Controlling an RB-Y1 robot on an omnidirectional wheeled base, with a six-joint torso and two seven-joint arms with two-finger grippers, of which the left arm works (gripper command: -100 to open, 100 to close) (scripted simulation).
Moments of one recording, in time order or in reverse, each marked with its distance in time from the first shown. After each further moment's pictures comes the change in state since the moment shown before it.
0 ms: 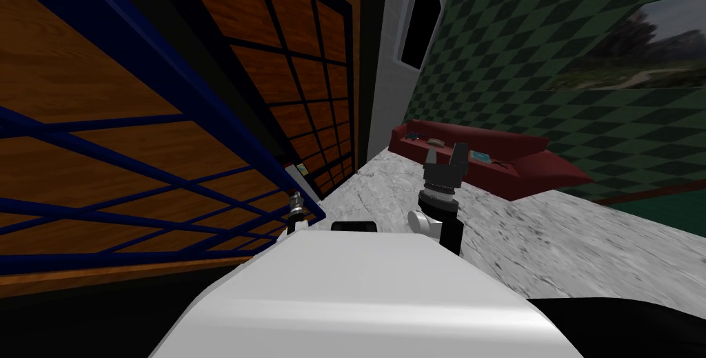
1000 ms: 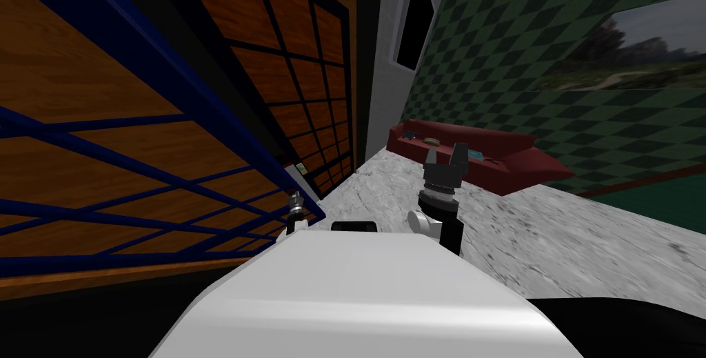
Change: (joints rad) arm 0.022 -0.002 -0.018 -0.059 0.029 0.033 0.092
